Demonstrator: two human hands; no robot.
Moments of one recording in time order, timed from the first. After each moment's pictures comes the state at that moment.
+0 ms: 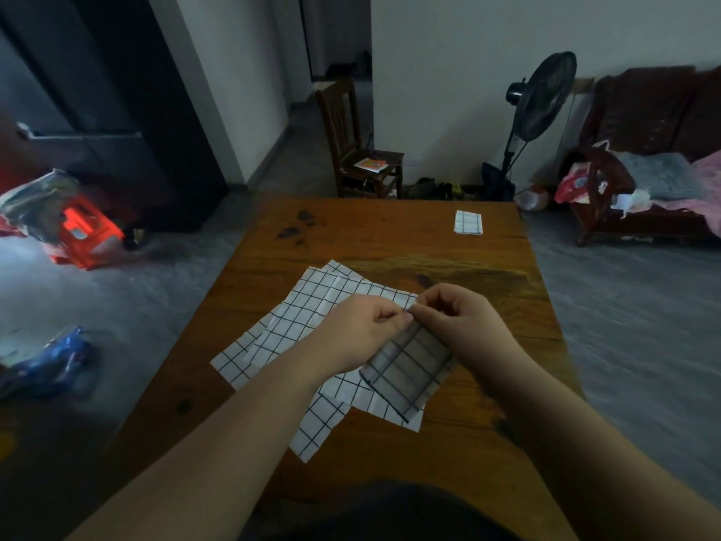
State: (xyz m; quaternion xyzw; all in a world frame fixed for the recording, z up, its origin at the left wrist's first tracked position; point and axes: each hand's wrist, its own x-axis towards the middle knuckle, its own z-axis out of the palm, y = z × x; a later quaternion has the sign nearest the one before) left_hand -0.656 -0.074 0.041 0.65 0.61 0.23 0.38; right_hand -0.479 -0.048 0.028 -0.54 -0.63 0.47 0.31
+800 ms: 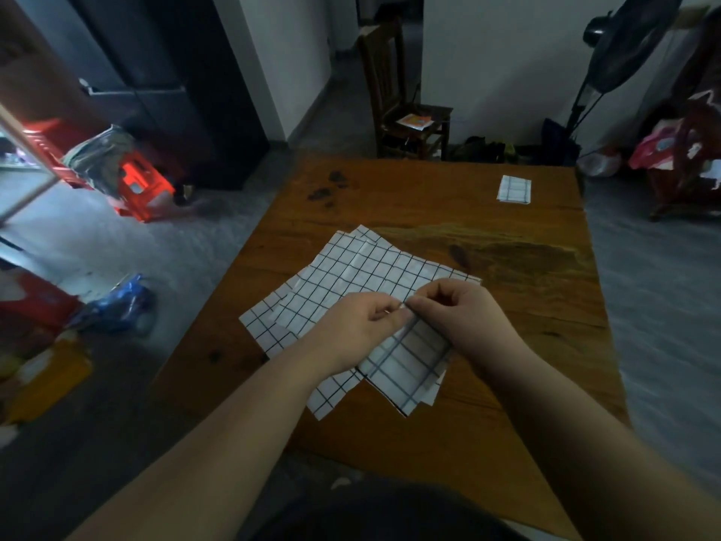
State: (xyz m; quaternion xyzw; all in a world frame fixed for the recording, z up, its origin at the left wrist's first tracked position) left_hand -0.659 -0.093 0.017 0.59 0.65 0.23 0.41; right_hand -0.486 -0.036 -0.001 -0.51 -0.62 0.54 0.26
